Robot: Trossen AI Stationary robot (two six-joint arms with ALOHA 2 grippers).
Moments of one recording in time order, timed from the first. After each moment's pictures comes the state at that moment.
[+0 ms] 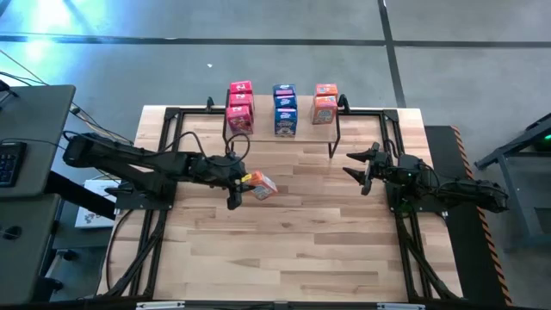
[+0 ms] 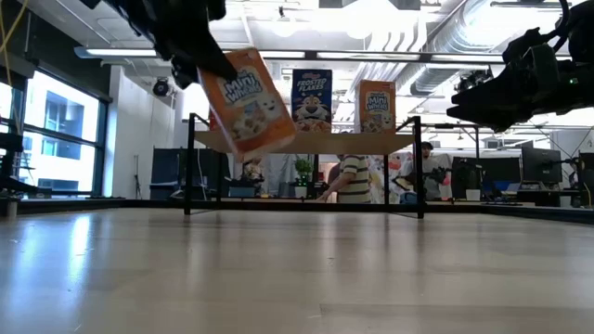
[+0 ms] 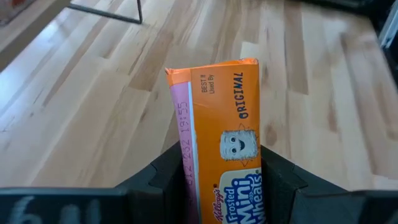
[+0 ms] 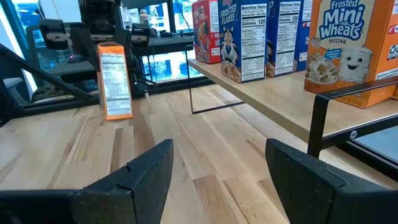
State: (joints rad) left arm -0.09 1.20 0.80 -0.25 -0.16 -0.27; right arm -0.20 0.09 0.01 0.03 0.10 0.07
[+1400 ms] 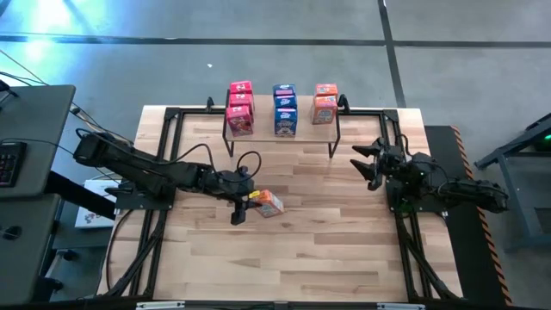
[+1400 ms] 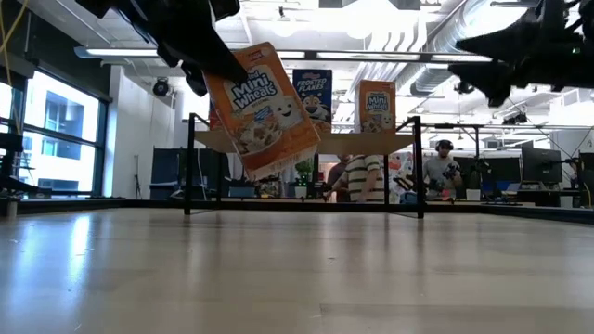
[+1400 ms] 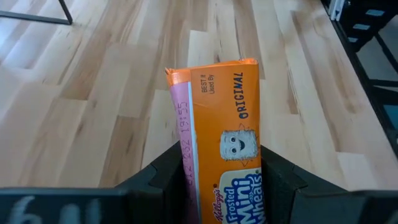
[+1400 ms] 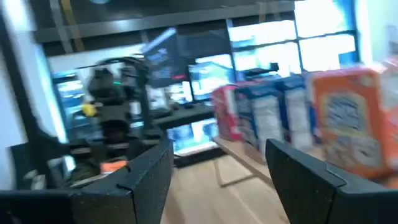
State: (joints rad) left arm -0.19 1.34 0.80 -0.10 -0.09 -0.21; right arm -0.20 0.08 0.02 0.32 0.07 0.18
